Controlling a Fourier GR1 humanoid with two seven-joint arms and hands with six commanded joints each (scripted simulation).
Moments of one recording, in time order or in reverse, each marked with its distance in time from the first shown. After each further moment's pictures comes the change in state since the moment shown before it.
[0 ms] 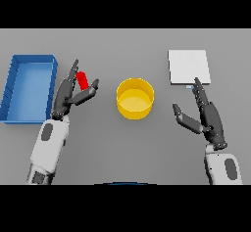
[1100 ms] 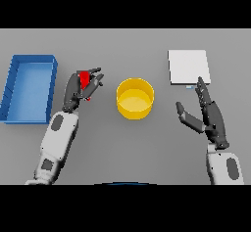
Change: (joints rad) left arm -0.140 -0.047 0.057 0.233 0.026 0.069 -0.173; right arm -0.003 -0.003 -0.017 0.005 -0.007 -0.010 -0.006
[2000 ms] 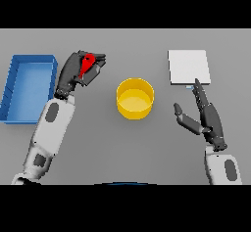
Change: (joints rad) left arm -0.057 0.105 -0.128 -0.245 -0.220 -0.056 0.240; right arm 0.013 0.004 0.022 -0.010 0.027 0.001 0.000
